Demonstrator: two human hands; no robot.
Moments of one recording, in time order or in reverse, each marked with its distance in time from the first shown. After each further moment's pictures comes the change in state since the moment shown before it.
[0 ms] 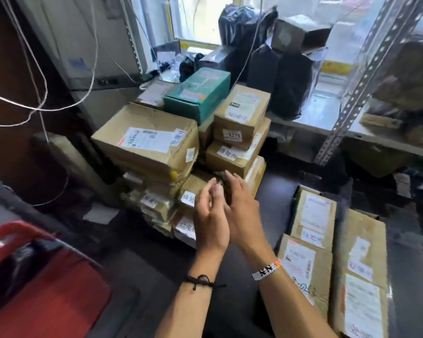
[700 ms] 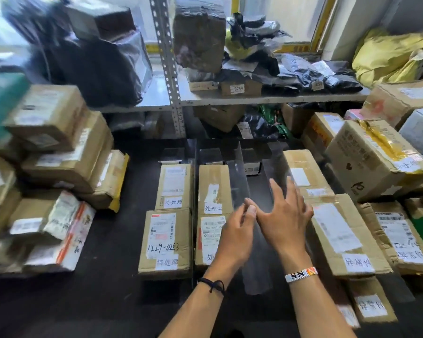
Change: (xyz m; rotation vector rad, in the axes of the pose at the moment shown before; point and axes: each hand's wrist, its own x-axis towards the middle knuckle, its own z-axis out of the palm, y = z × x) left_hand -0.256 -0.084 0.259 0.296 -0.984 -0.143; right_hand -0.235 0.257 -0.255 -0.467 0.517 0.727
